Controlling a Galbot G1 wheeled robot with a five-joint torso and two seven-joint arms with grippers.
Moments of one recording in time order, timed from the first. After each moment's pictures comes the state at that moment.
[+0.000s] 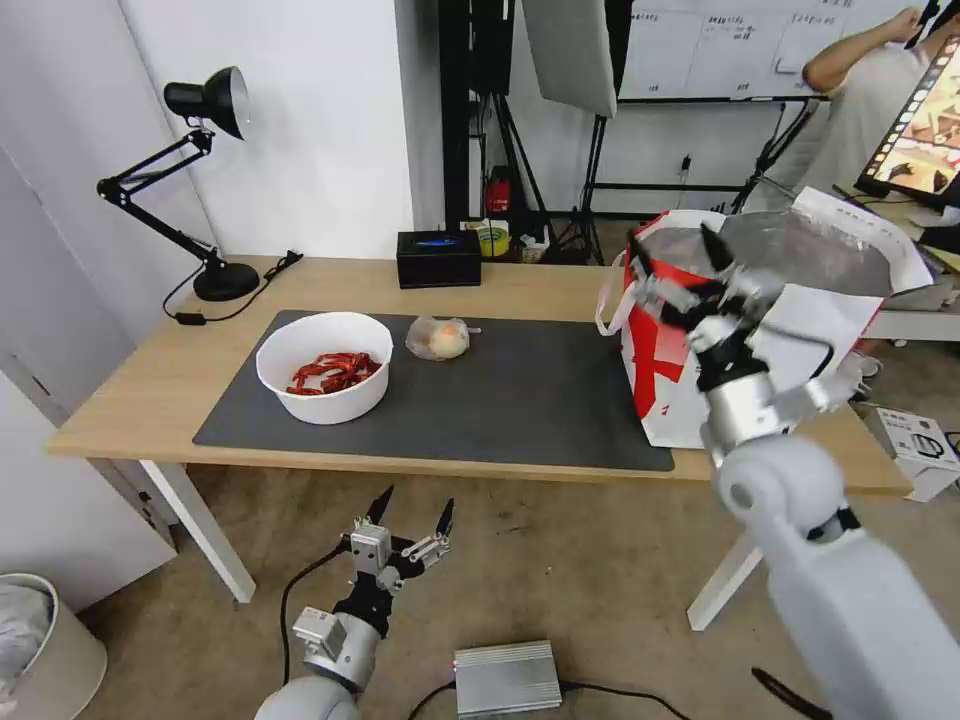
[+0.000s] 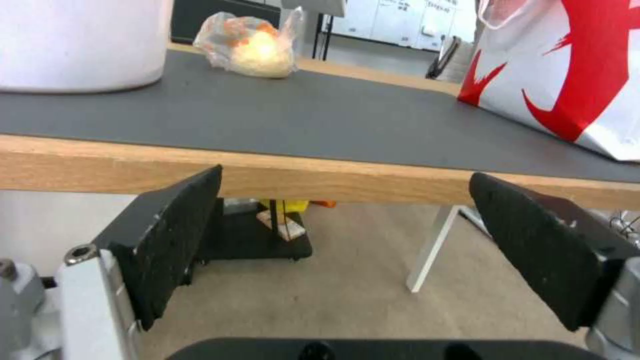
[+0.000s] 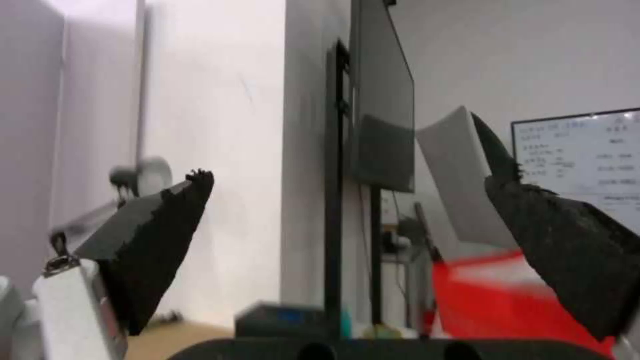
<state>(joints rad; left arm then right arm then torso) 1.59 -1.37 -0.34 -1.98 -0.25 -0.14 0.10 -1.06 1.07 0.38 2.01 0.52 0.19 -0.01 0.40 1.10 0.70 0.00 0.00</state>
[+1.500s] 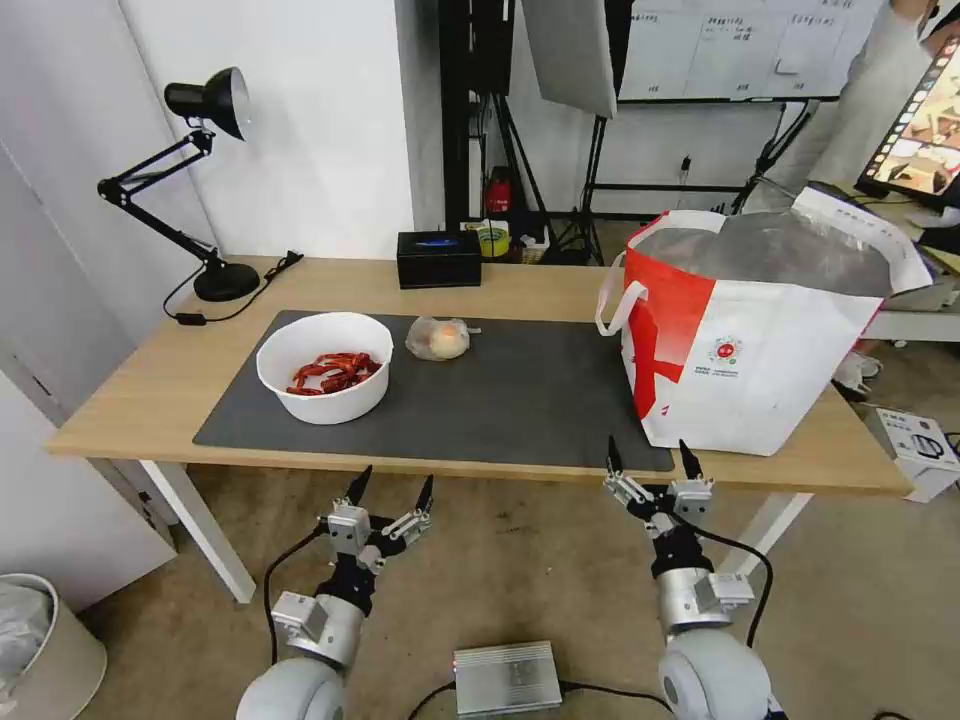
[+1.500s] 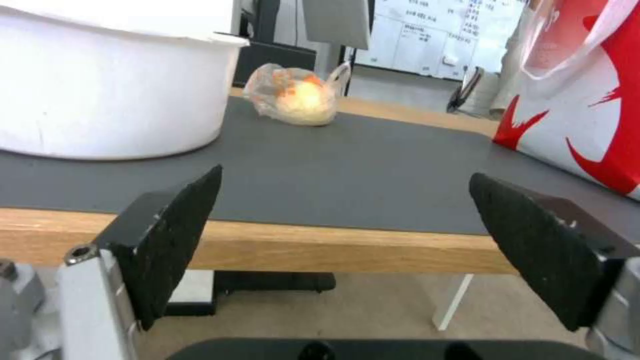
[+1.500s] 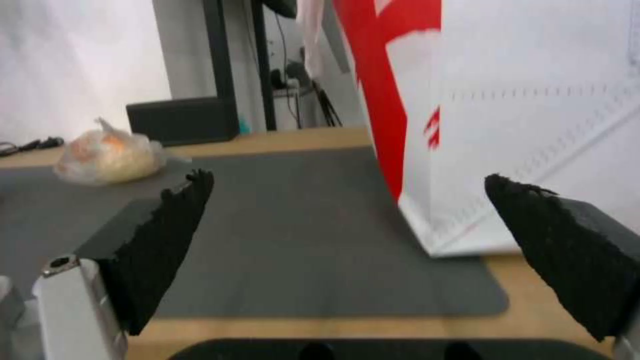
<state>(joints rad) 1.55 -1.35 -0.41 -1.98 -0.30 -0.15 0.09 -1.52 1.33 0.39 1.95 0.21 0.24 0.18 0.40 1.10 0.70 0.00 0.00</state>
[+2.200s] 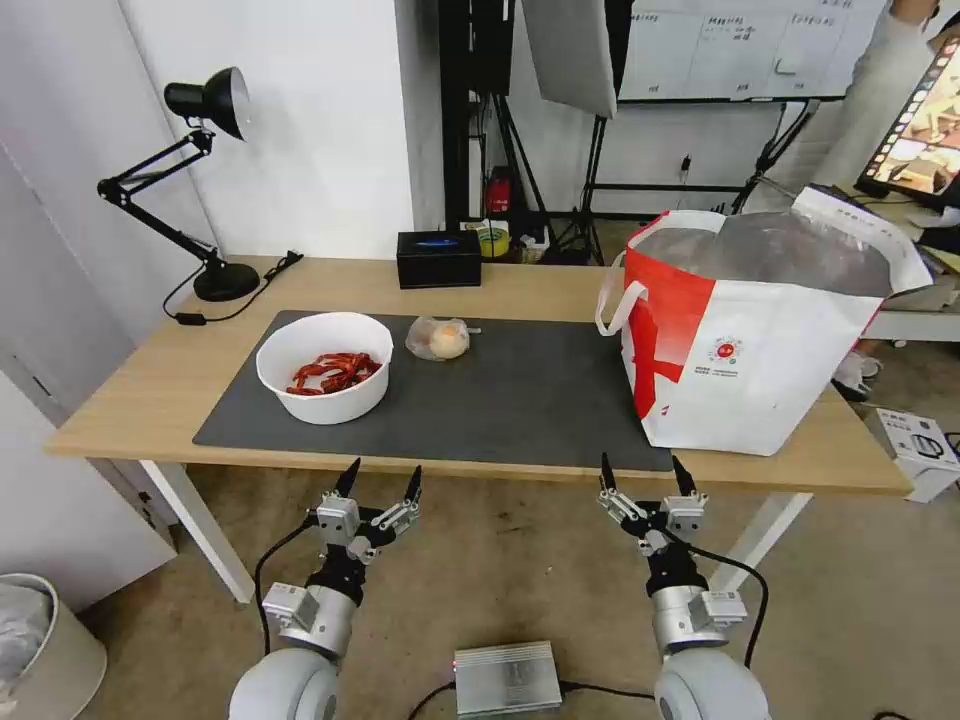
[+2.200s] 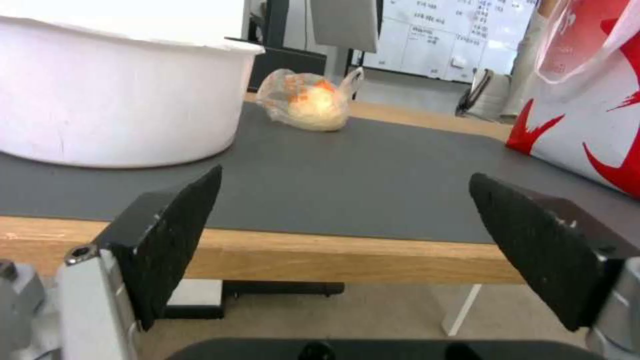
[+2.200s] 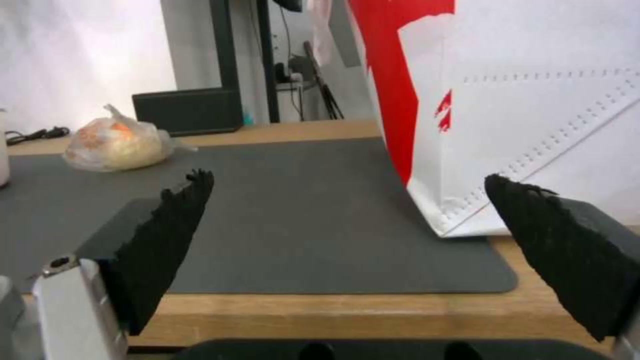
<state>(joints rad) 1.54 -1.35 -0.41 -1.98 -0.31 -0.15 0.07 -1.53 1.33 0.38 1.95 0.19 0.25 0.18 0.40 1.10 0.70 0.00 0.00</state>
